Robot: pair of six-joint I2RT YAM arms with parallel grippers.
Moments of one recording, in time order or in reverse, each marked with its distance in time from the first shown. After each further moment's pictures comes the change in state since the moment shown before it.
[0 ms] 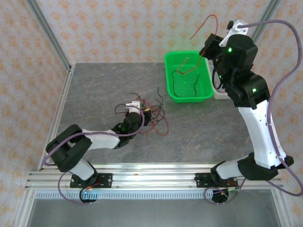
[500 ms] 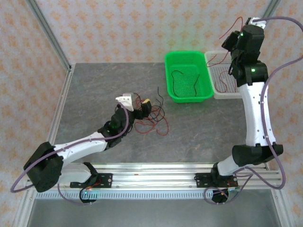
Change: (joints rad) left arm 0.006 -0.320 0.045 -0.158 0.027 0.009; right arm -0.409 0.136 -0.100 0.132 -0.121 -0.082
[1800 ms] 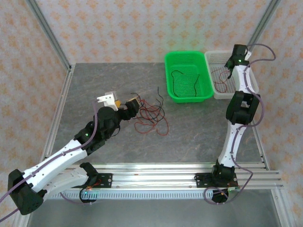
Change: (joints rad) left arm 0.037 -0.319 0.114 -0.517 0.050 -0.215; right arm -0.265 0.823 0.247 -0.014 -0.020 0.061
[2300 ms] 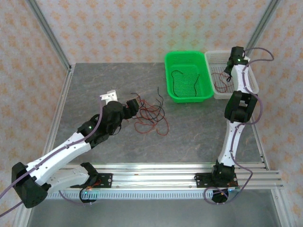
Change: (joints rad) left arm 0.000 0.121 0.145 -0.292 -0.072 -0.127; right arm 0.000 0.081 0.124 -0.215 0.084 0.035
